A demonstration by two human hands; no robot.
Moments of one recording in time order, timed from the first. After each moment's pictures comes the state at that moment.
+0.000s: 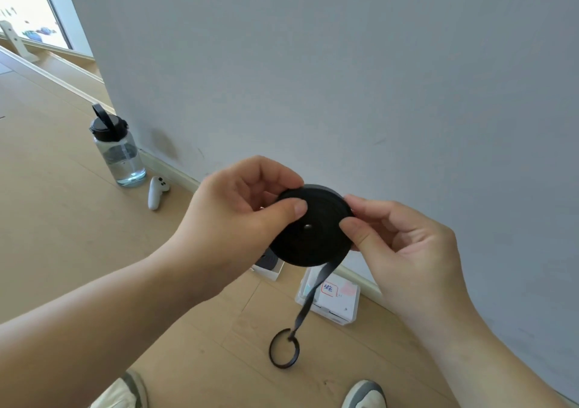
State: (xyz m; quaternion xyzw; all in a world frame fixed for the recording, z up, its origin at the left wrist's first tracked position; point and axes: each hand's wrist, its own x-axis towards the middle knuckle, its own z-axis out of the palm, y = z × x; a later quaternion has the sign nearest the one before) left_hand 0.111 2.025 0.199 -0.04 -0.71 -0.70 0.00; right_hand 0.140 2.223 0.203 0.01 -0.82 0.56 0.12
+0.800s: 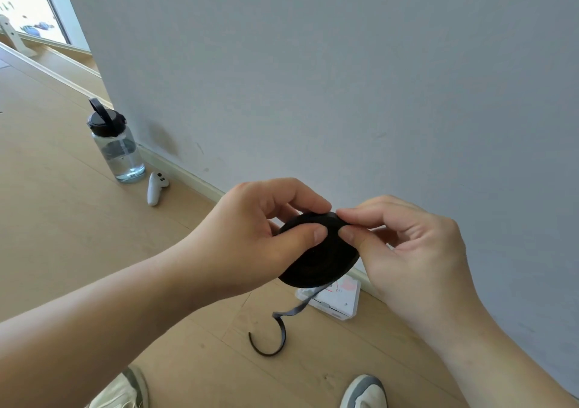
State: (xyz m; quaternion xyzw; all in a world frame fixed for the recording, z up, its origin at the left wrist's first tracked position) left_hand 0.116 2.029 0.194 -0.12 -0.79 -0.60 -0.07; right_hand 0.138 2.228 0.202 0.08 -0.86 0.48 0.14
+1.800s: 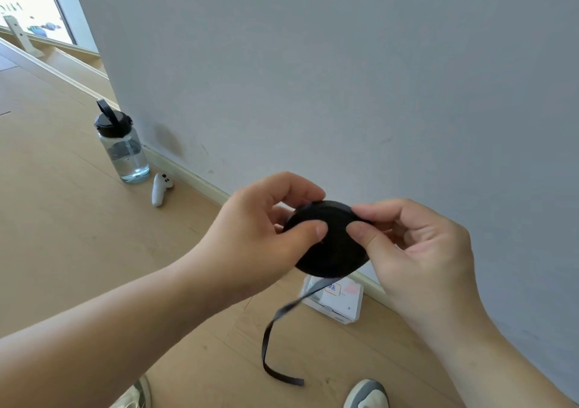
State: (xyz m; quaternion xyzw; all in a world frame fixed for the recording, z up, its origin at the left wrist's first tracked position) left_hand 0.116 2.030 0.191 -0.07 -0.75 -0.66 -0.06; right_hand 0.141 2.218 0.209 0.02 -0.84 0.52 0.14
